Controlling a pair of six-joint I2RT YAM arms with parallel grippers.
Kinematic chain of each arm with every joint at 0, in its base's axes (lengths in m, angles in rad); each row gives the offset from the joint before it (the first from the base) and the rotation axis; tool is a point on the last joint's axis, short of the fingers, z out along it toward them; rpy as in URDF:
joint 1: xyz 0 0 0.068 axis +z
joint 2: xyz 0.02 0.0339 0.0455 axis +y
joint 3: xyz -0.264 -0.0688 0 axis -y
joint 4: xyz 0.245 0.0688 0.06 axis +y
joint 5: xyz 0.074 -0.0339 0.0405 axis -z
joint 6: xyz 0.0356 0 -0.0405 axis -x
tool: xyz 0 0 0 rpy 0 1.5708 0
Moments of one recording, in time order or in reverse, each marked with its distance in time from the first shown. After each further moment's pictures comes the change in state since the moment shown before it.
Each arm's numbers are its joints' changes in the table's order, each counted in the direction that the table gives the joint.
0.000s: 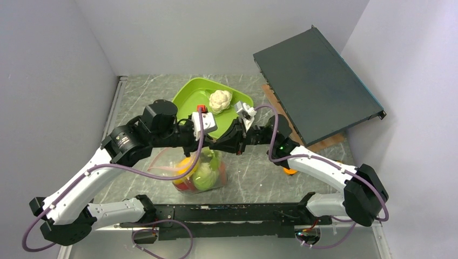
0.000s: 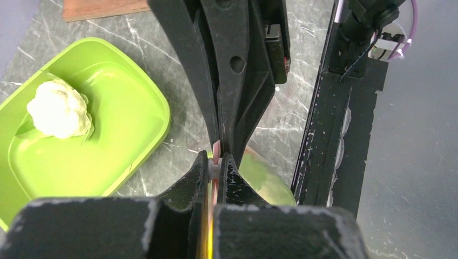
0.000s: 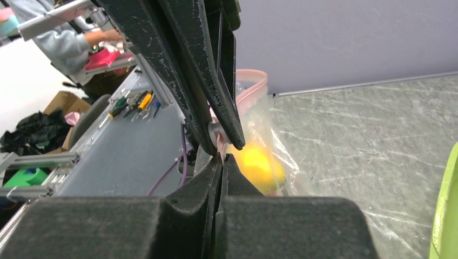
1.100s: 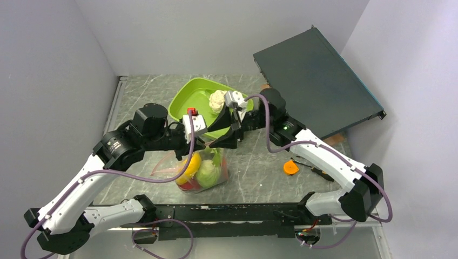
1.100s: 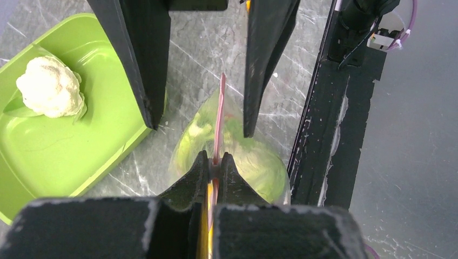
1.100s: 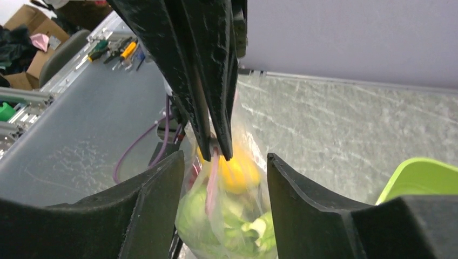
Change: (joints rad) left arm 0.082 -0.090 -0.074 0.031 0.064 -0.006; right arm -0.023 0.045 0.381 0.606 -0.130 0.428
